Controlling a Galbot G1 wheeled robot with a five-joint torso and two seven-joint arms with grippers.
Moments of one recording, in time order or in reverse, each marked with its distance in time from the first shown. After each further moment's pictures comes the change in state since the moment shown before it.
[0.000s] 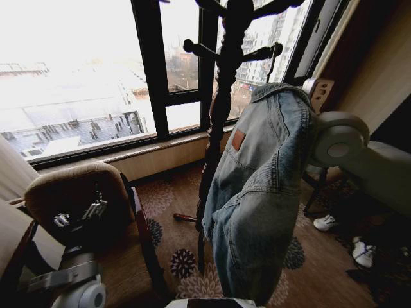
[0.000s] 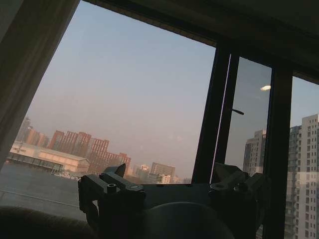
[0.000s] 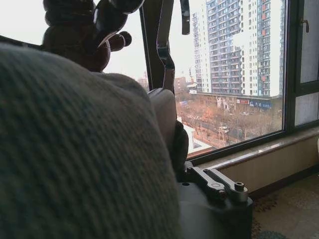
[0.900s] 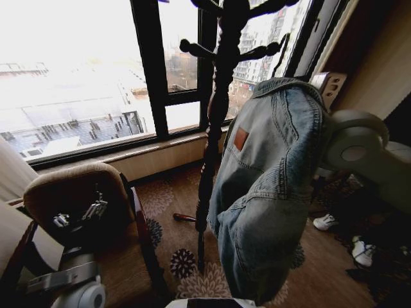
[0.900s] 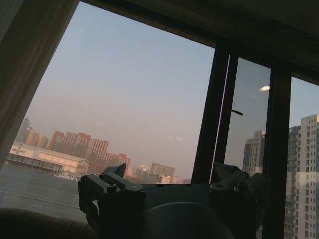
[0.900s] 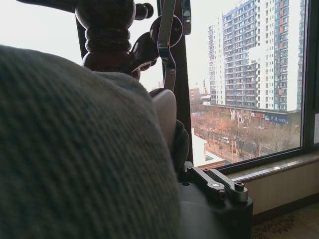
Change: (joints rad) left arm 0.007 0.000 -0.003 -0.007 -0.002 -0.004 0.003; right arm 0.080 0.011 -0.032 0.038 0.002 -0.008 -0.016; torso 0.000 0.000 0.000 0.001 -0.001
